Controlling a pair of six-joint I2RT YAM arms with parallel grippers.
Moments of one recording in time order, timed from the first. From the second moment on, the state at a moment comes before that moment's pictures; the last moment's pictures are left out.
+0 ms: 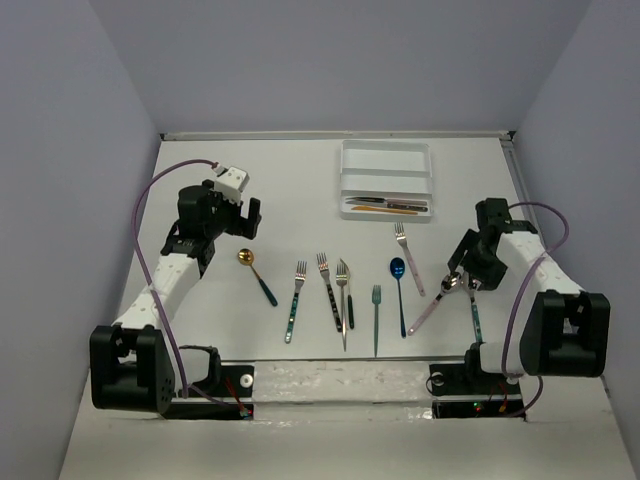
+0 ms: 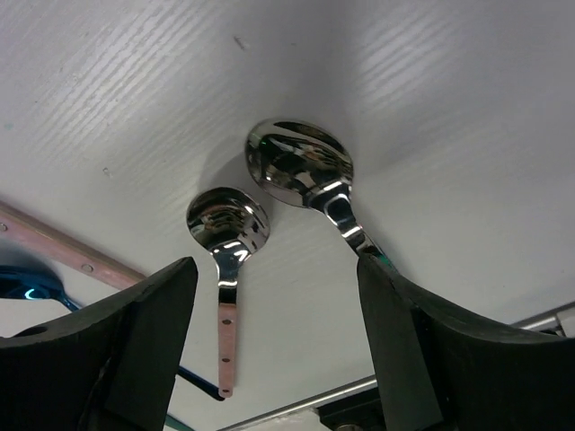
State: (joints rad) left arm -0.10 1.18 0.74 0.01 0.29 0.19; right arm -0.06 1.38 0.87 -0.83 0.12 0.55
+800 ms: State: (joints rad) left arm -0.09 1.20 0.74 0.00 0.33 0.19; right arm -0.11 1.55 0.88 -0.79 0.21 0.61
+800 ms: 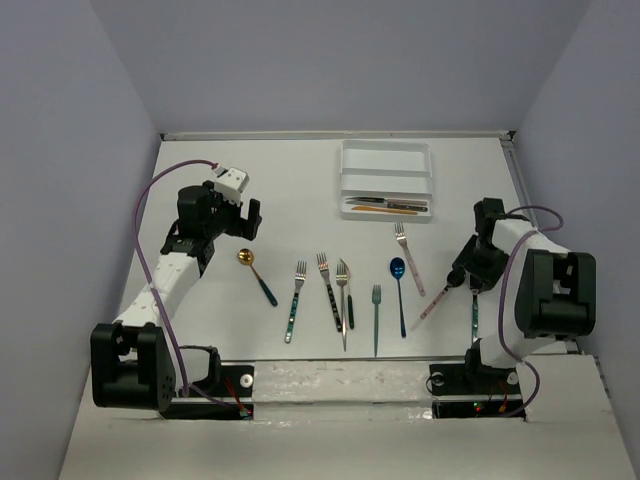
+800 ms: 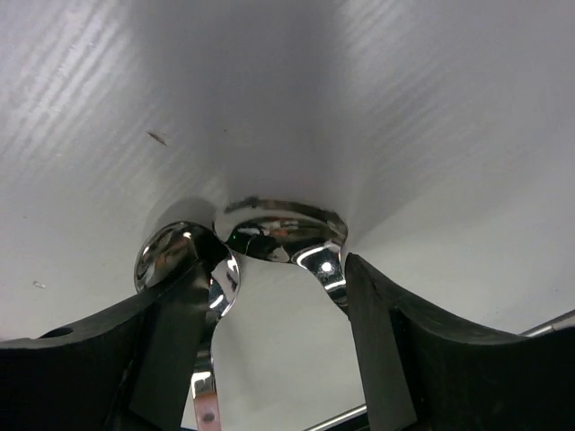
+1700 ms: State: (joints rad) left arm -0.08 1.20 0.74 0.01 0.31 0.19; right arm -0.11 1.90 1.29 -0.62 0.17 0.47
